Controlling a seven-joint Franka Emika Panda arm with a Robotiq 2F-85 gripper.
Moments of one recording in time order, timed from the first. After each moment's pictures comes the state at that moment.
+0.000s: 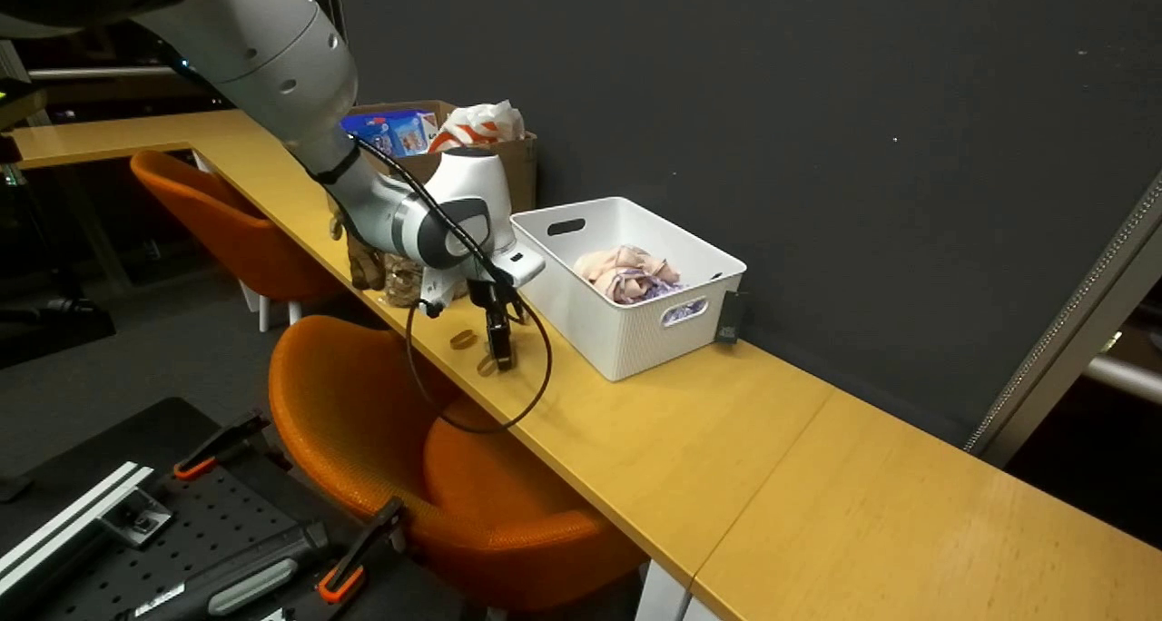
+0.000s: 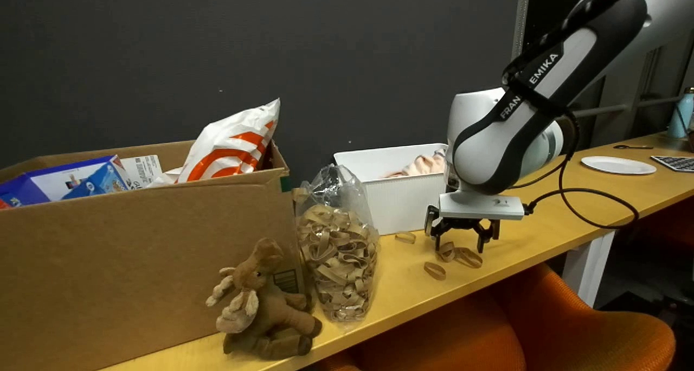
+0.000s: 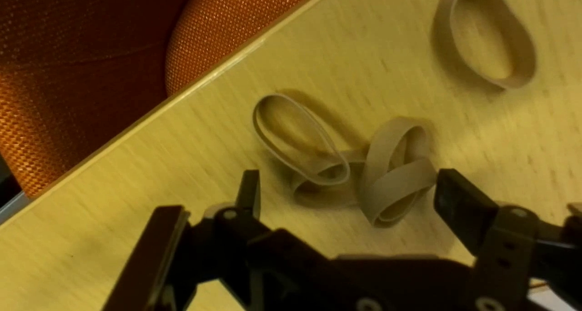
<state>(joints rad) 0.16 0.79 -0.18 -1.78 0.09 2.64 0.76</state>
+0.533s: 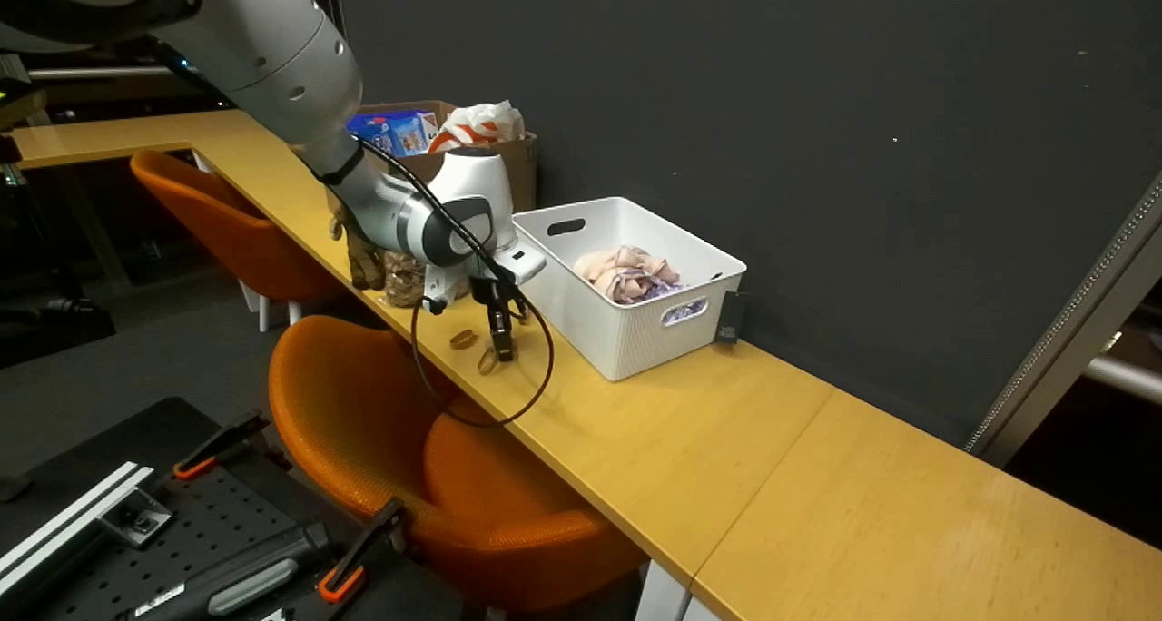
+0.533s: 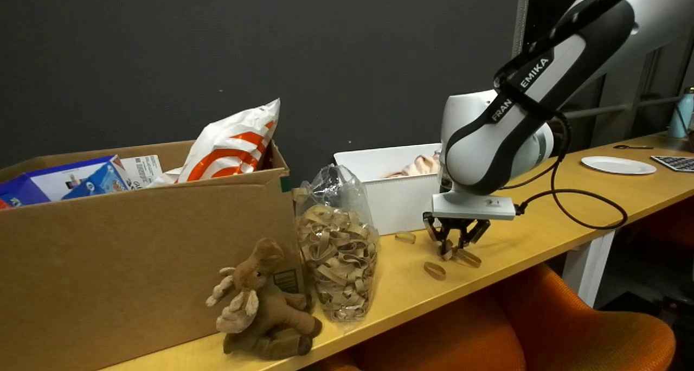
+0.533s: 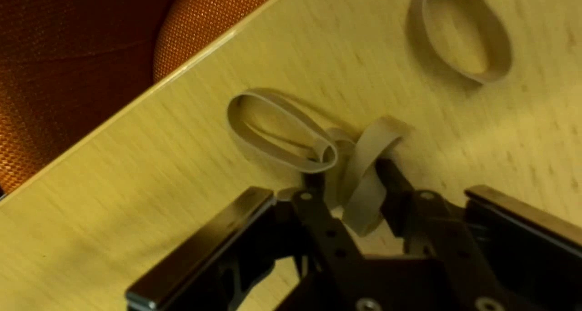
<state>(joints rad) 0.16 0.81 -0.17 -1.73 0.09 2.63 0.77</state>
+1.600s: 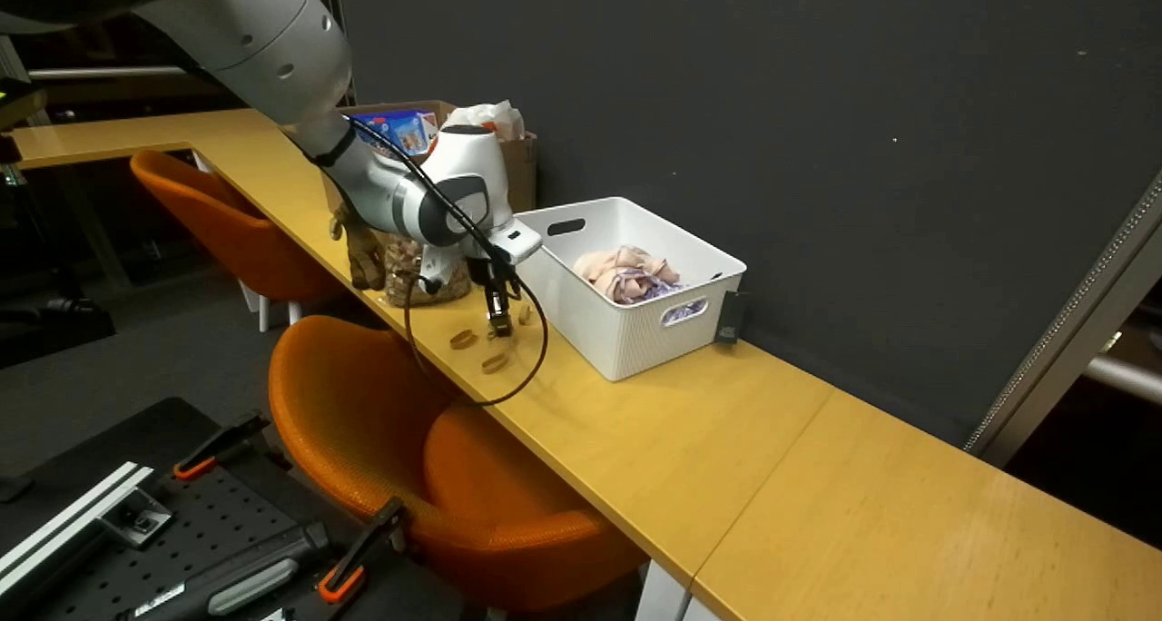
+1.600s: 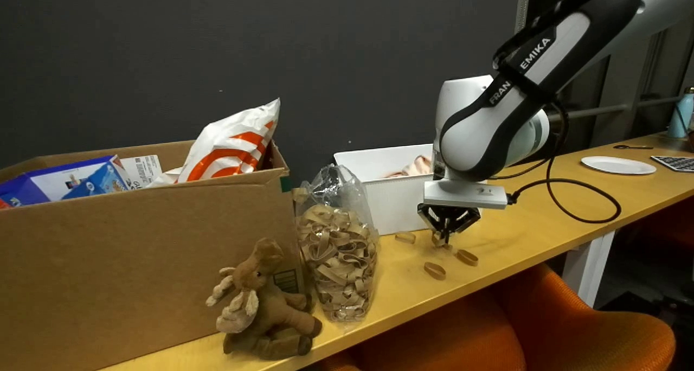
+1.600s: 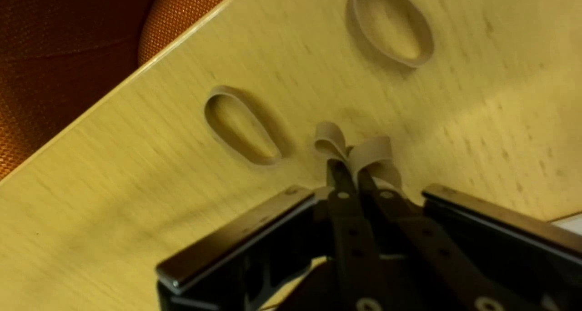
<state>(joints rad) 0.17 0.78 -0.18 -1.72 0.08 2.61 0.81</state>
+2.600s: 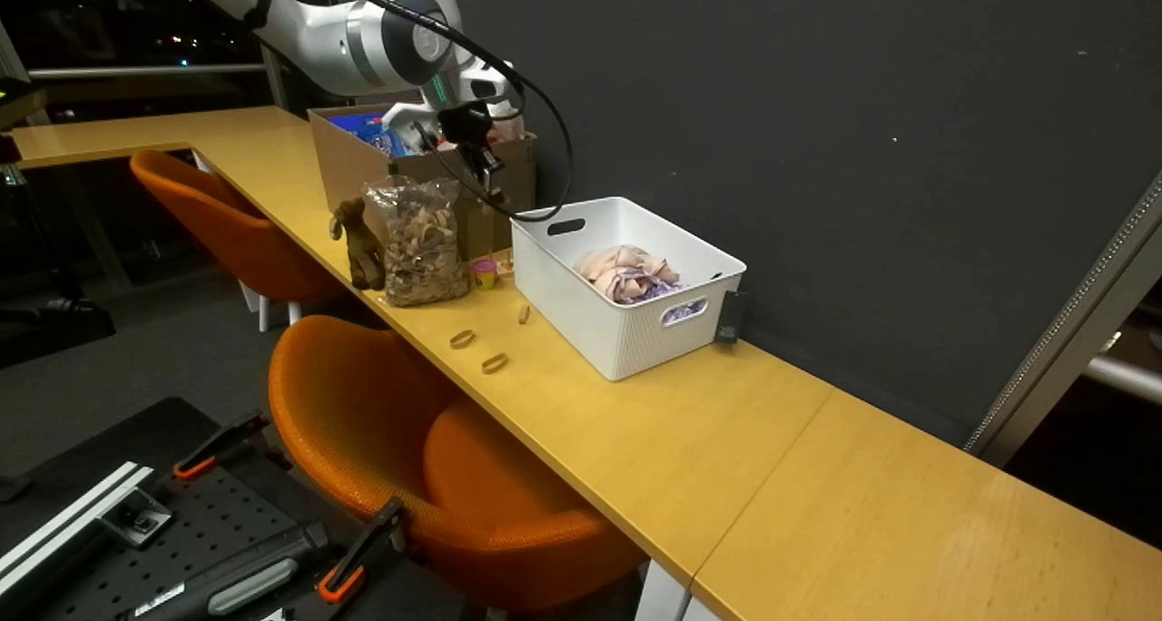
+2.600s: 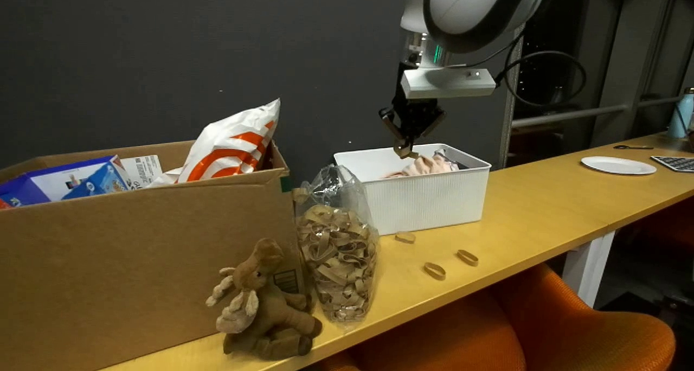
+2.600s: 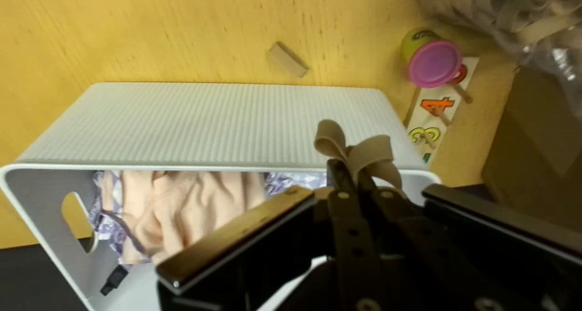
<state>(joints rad) 0.23 0.51 -0.14 -1.64 -0.18 2.46 0.65</state>
